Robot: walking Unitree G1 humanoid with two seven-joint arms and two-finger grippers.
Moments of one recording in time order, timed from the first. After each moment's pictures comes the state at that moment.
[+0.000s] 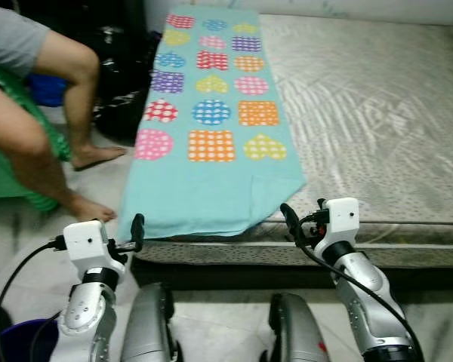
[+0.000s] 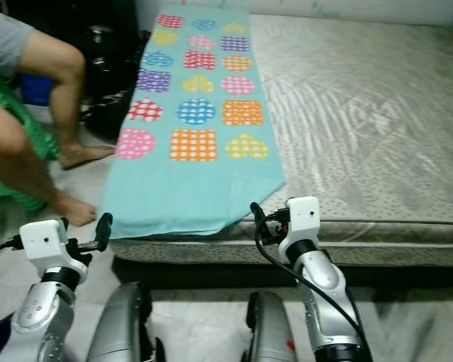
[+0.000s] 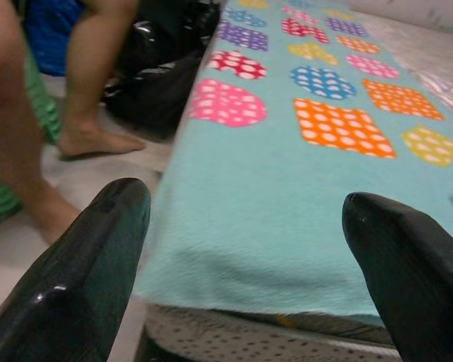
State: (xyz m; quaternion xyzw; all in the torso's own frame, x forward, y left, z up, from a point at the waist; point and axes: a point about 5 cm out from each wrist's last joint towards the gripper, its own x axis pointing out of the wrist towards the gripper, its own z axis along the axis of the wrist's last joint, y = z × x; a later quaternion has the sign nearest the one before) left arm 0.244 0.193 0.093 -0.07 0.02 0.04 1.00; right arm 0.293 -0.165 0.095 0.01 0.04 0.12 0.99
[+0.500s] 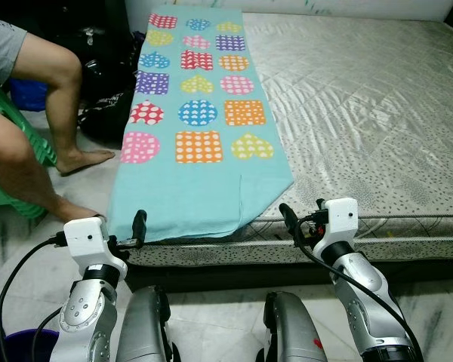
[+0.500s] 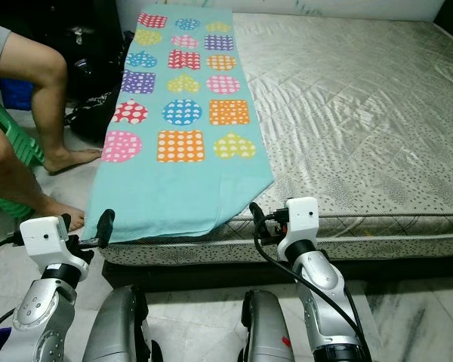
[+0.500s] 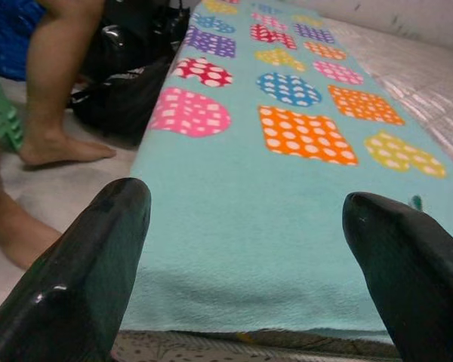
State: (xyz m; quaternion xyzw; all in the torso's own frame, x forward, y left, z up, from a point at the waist) left arm 0.247 0.186 0.096 -0.09 0.01 0.02 1.00; right arm 0.289 -0.169 0.090 0.00 0.05 0.11 0.99
